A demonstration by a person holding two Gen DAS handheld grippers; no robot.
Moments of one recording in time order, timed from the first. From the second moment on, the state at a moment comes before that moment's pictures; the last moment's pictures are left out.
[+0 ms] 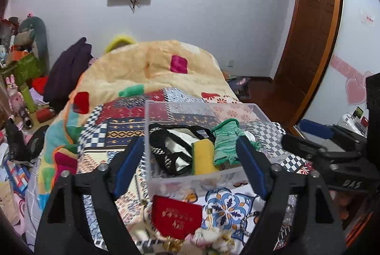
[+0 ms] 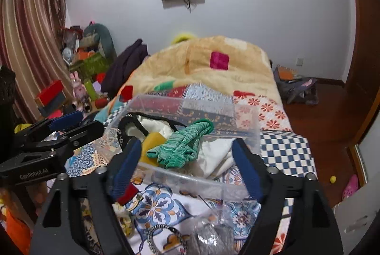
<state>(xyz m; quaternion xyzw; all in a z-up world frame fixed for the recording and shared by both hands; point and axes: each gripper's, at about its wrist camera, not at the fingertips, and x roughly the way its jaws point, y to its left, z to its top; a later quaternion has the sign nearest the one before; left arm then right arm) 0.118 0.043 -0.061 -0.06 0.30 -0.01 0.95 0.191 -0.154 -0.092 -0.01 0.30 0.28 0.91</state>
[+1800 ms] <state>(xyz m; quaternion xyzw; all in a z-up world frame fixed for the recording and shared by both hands) 0.080 0.035 -0.102 -0.07 0.33 0.01 0.94 0.167 -0.187 -0.133 0.01 0.35 0.28 0.89</state>
